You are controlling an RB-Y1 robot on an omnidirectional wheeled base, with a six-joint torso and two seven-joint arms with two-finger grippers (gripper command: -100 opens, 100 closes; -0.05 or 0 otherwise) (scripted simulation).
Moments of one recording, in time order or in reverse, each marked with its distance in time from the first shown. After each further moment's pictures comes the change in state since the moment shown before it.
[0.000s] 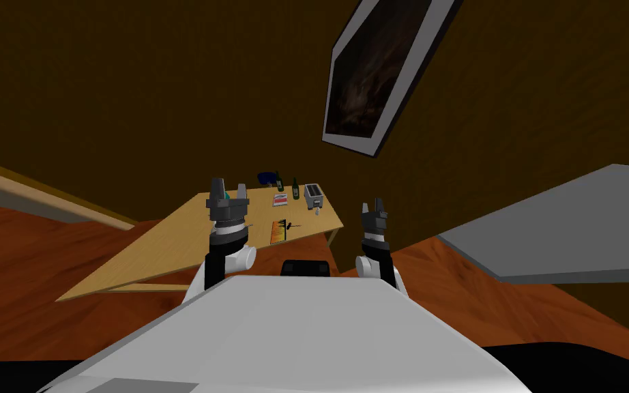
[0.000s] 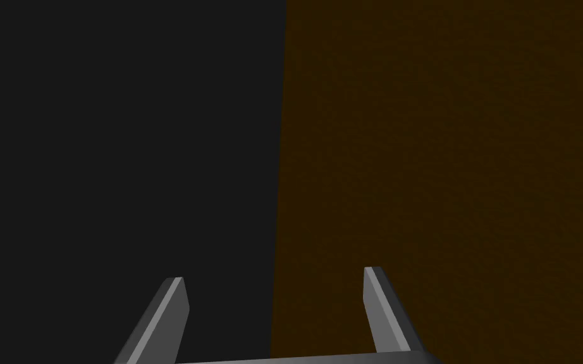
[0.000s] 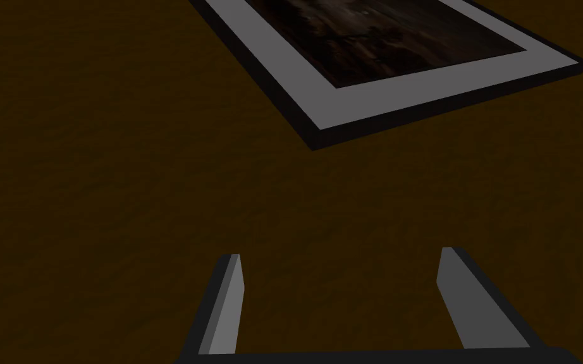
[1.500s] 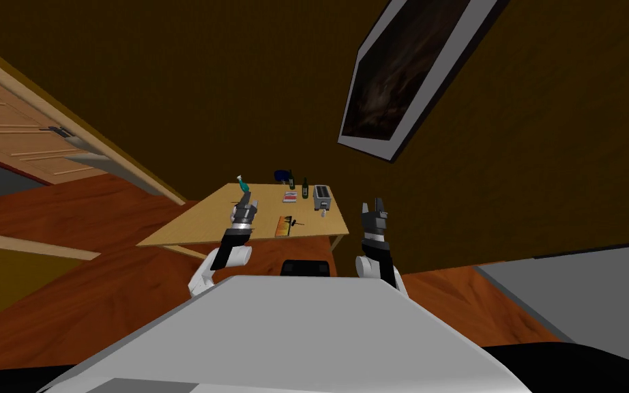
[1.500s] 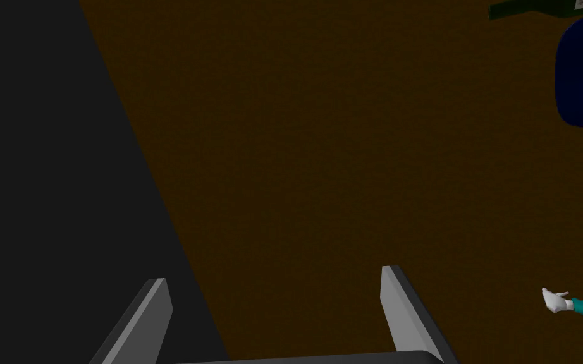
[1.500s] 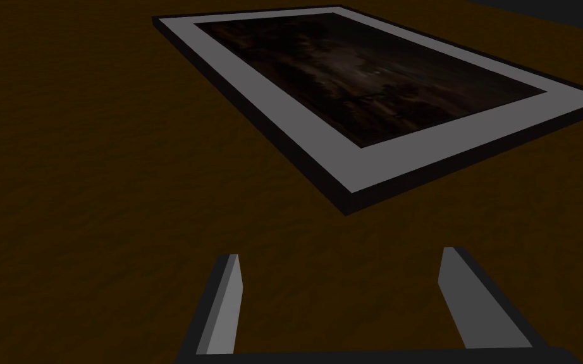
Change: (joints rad) left arm -0.107 0.184 0.063 0.323 0.026 0.193 -0.058; right arm 0.000 0.000 0.000 0.000 0.000 0.000 0.000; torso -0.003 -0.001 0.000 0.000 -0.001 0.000
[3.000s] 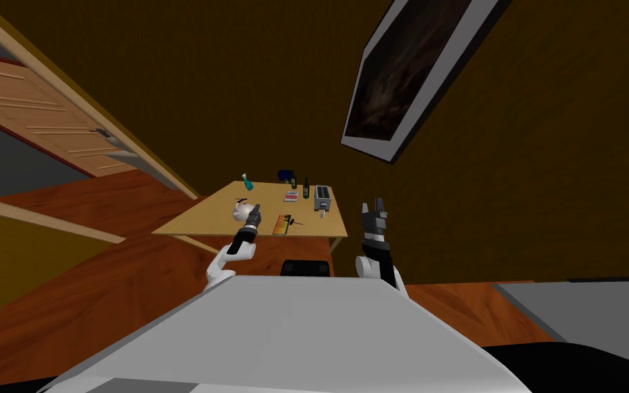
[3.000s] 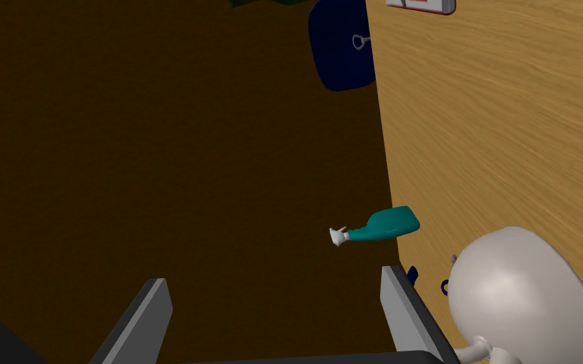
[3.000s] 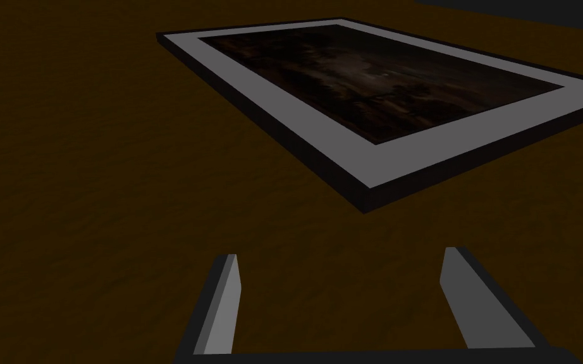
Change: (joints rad) left arm -0.159 0.017 0.037 0.367 0.005 0.276 -0.024; right arm 0.000 0.000 0.000 0.000 0.000 0.000 0.000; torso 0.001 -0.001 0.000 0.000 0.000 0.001
